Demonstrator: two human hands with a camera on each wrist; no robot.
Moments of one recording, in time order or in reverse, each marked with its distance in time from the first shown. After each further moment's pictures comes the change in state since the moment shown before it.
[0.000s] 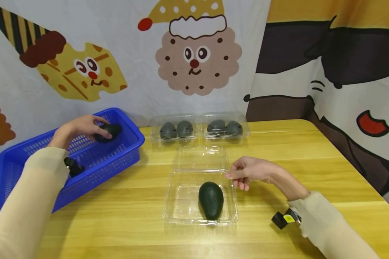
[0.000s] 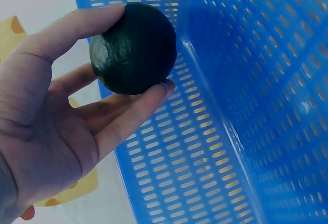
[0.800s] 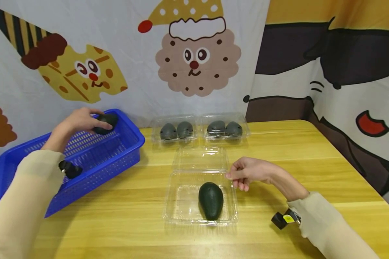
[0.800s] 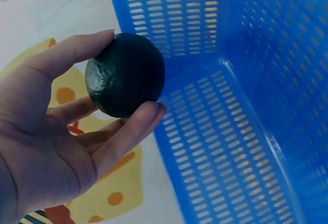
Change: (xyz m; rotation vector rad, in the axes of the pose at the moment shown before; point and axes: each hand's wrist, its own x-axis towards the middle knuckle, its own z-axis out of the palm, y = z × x) left_hand -0.022 0.030 -0.008 0.060 0.193 -0.001; right_hand -0.001 0.001 0.000 -0.009 0.002 -0.003
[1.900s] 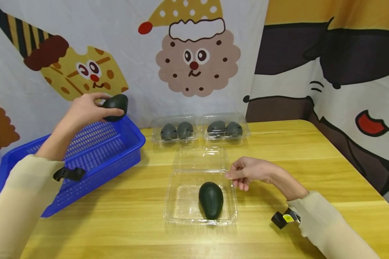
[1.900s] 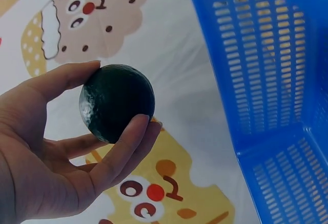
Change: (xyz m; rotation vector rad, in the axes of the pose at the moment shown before) left_hand -0.048 0.082 -0.006 -0.108 0.215 0.036; right_hand 0.000 0.000 0.001 -0.008 0.008 0.000
